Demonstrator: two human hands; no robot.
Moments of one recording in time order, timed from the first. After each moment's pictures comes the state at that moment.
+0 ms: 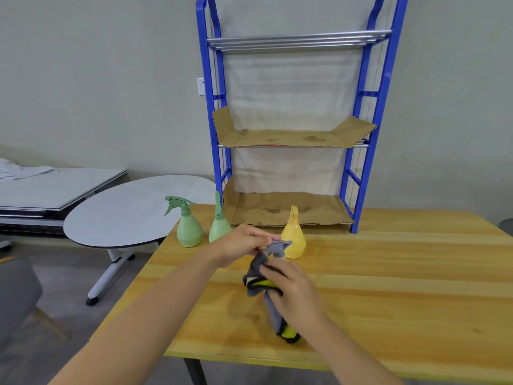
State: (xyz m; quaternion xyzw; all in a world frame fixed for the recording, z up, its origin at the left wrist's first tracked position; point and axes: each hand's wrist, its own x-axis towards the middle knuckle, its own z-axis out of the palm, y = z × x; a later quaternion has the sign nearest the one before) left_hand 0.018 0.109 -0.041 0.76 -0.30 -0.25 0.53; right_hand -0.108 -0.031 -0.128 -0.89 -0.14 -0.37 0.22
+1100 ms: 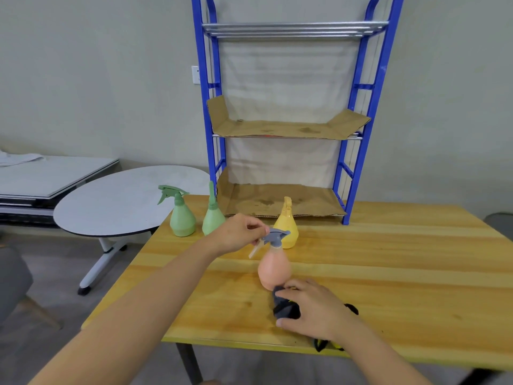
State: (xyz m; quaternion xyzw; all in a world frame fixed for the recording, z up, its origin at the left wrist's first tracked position) left_hand 0.010 0.108 -0.043 0.84 -0.30 -0.13 0.43; right_hand -0.146 -0.085 -0.136 -0.99 -0.09 0.01 0.09
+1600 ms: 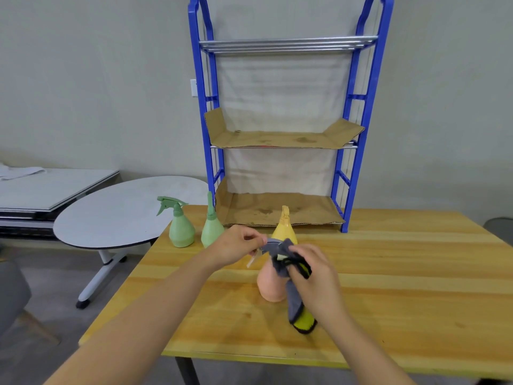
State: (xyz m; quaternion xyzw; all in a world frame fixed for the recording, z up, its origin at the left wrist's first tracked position) left_hand 0.006 0.106 -0.045 0.83 -0.28 -0.12 0.46; right_hand -0.131 -0.070 -0.093 -0.85 0.01 -0.34 0.40
